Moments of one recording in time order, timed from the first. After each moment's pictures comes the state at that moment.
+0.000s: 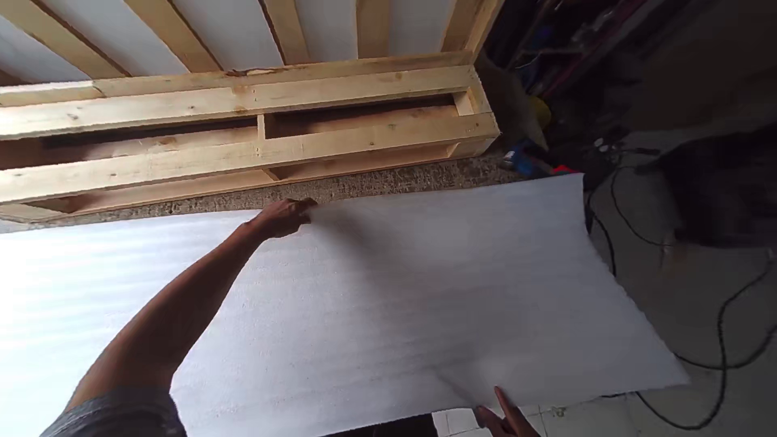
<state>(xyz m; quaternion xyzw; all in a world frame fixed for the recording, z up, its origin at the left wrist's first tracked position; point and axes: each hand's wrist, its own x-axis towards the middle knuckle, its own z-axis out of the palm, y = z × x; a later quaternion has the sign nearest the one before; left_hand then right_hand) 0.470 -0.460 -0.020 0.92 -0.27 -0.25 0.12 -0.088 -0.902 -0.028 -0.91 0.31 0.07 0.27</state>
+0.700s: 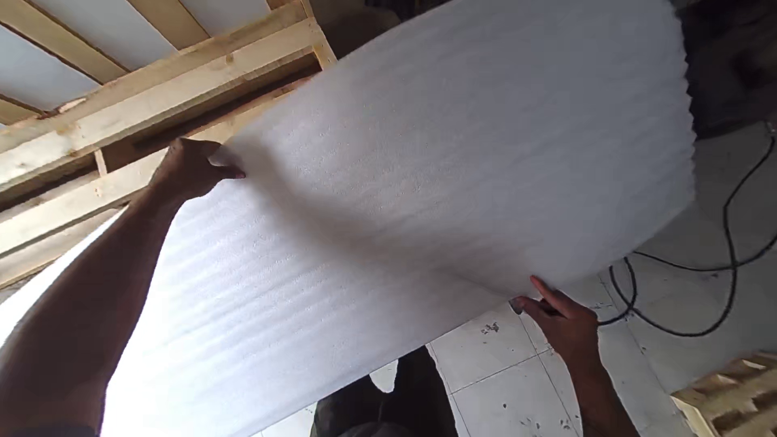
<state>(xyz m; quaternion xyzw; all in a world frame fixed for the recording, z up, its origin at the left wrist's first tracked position) 0.494 -0.734 0.083 0.96 -0.21 -0.12 0.16 -0.040 -1.240 -0.024 -0.90 0.23 -0.14 0.34</state>
